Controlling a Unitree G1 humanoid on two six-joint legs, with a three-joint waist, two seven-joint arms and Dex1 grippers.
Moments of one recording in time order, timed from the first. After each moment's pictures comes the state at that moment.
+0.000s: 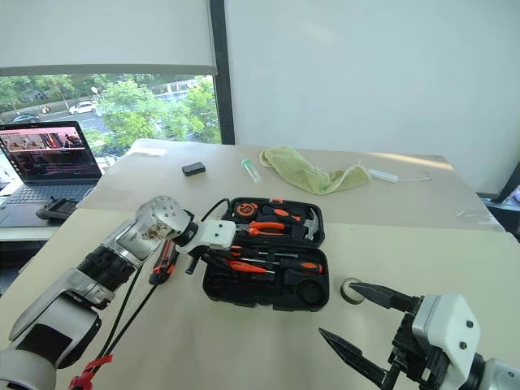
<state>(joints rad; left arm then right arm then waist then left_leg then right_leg) -0.96 0.63 -0.56 0.37 0.08 0.21 -1.41 0.65 -0.73 -0.67 -1.02 0.84 0.41 0.74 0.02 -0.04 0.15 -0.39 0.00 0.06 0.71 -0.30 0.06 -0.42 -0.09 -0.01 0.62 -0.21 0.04</state>
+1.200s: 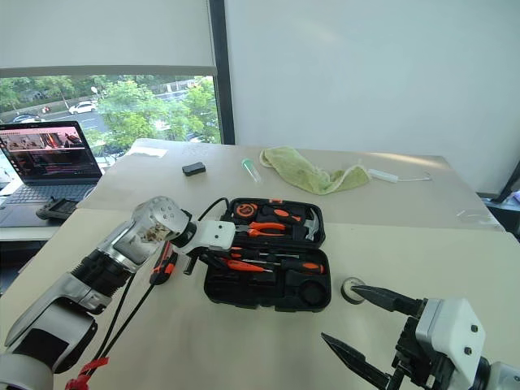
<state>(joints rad) -0.92 0.64 -0.54 0.23 0.13 0.33 -1.41 0.69 -0.74 -0.70 -1.02 0.85 0.39 0.76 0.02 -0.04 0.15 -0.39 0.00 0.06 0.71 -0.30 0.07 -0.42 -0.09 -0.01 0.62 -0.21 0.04</state>
